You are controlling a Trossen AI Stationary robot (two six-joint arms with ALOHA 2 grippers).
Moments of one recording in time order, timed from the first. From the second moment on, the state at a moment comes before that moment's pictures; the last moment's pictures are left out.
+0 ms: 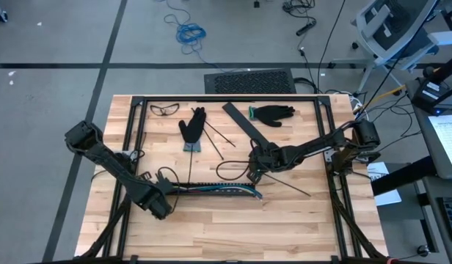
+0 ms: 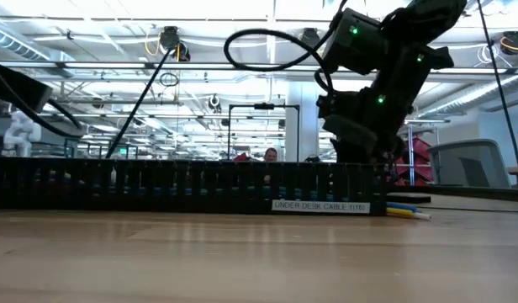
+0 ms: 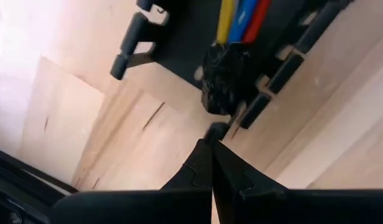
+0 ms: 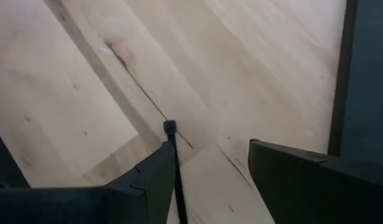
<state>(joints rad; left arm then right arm) -0.70 1.47 0.75 -0.96 -0.04 -1.24 0.09 1.69 0.85 -0.33 0.34 0.68</state>
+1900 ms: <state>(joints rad) 0.87 1.38 1.11 -0.66 0.29 0.11 -0.63 1.85 1.51 -0.44 -0.03 -0.09</state>
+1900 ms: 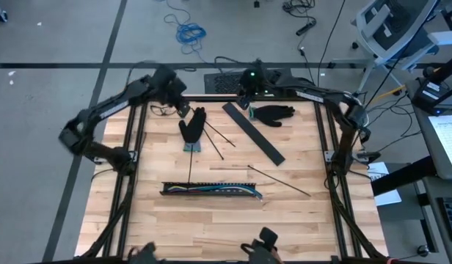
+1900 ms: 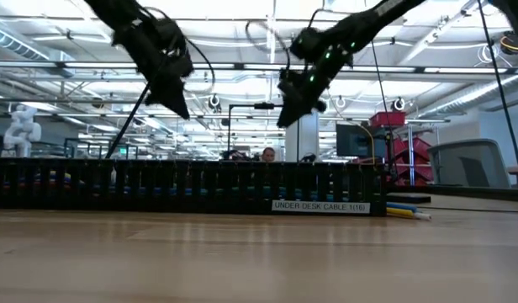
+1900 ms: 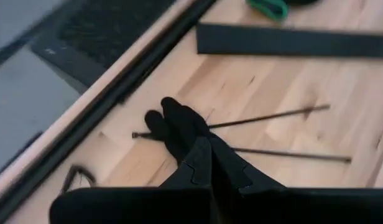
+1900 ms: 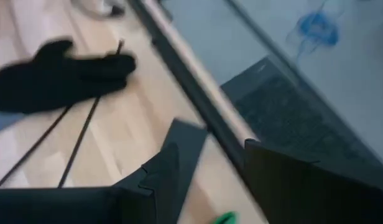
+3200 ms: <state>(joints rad) 0.99 1.72 1.71 -1.16 0.43 0.53 -0.58 2.23 1.89 -1.02 -0.03 0.29</state>
